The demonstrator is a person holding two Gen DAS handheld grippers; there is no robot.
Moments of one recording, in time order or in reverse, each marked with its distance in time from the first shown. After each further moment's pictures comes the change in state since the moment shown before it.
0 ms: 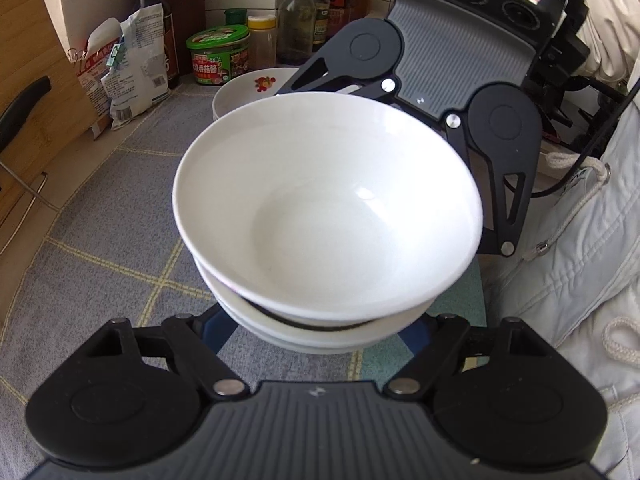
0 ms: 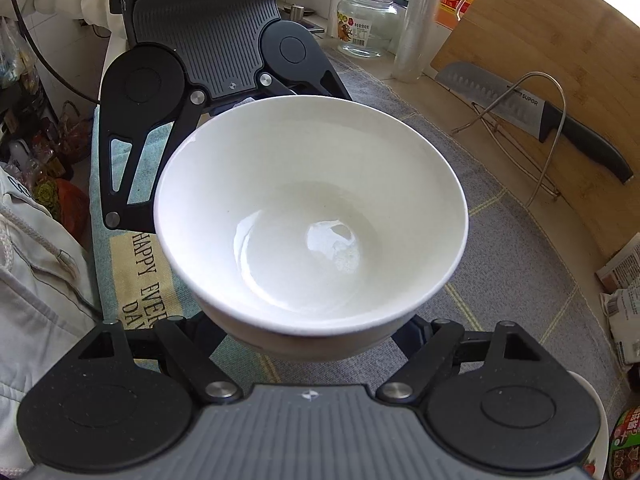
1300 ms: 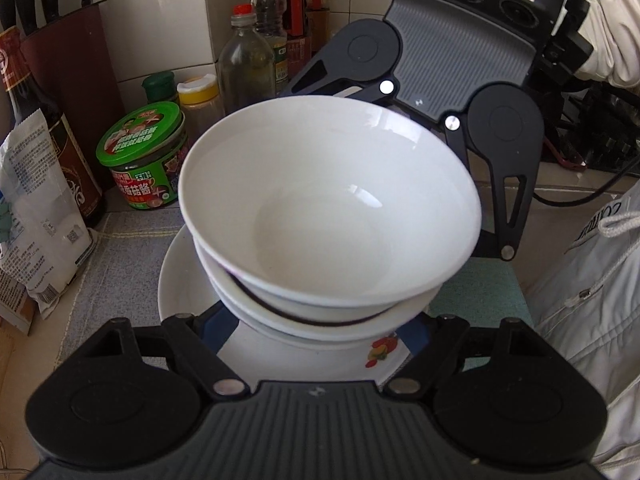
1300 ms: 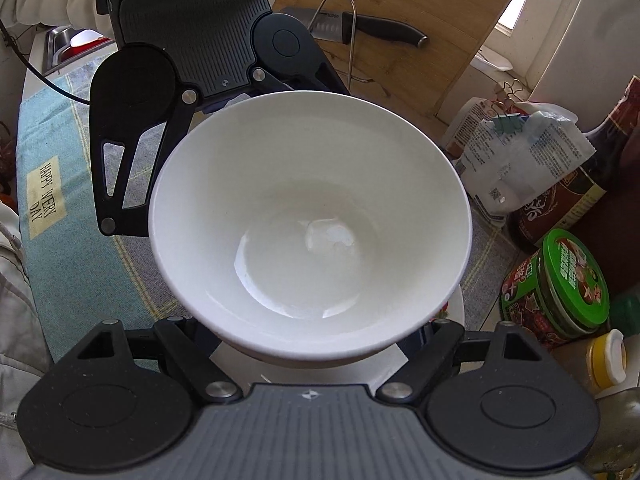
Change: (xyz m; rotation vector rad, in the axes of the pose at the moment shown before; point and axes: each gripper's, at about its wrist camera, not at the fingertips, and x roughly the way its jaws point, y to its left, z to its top) left arm 0.133 0.004 0.143 0.217 -0.034 -0.067; right arm -0.082 -0.103 -0.122 0.163 0.042 -0.182
